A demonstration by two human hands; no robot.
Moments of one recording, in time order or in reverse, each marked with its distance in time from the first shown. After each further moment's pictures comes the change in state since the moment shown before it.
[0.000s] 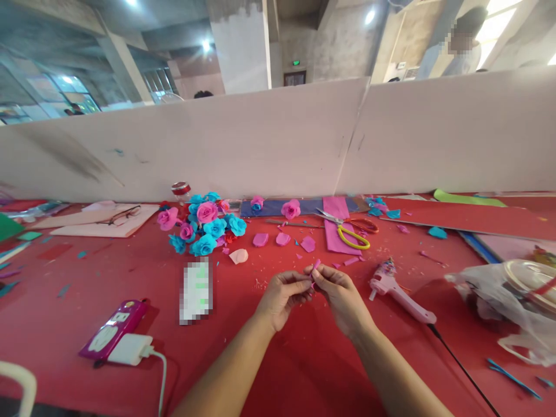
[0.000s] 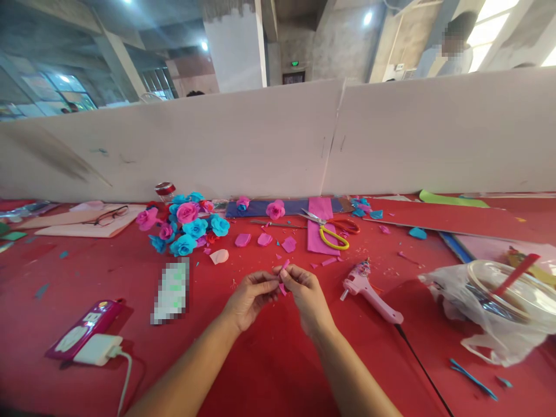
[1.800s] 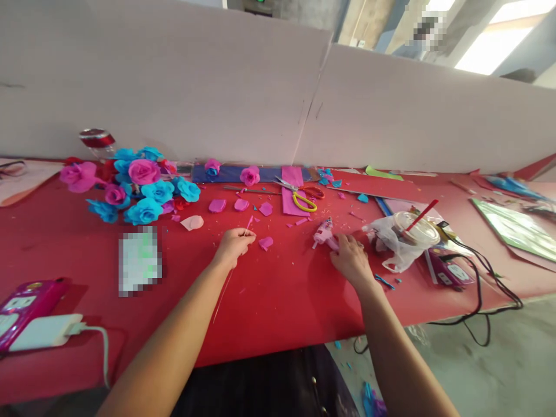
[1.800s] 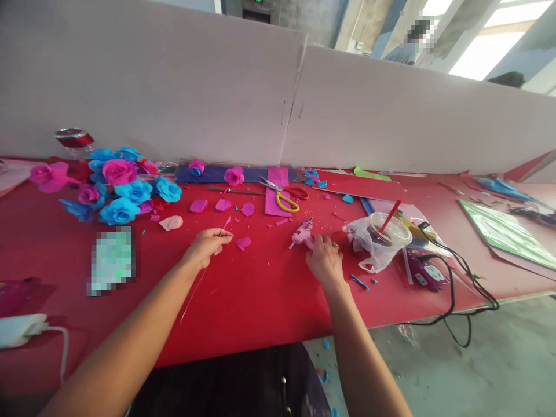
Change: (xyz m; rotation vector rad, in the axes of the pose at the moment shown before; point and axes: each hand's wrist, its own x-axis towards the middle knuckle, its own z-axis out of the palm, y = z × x) left_hand 0.031 -0.001 -0.016 0.567 0.259 0.024; right_hand -0.050 -0.033 -0.128 -1.786 0.485 0.038
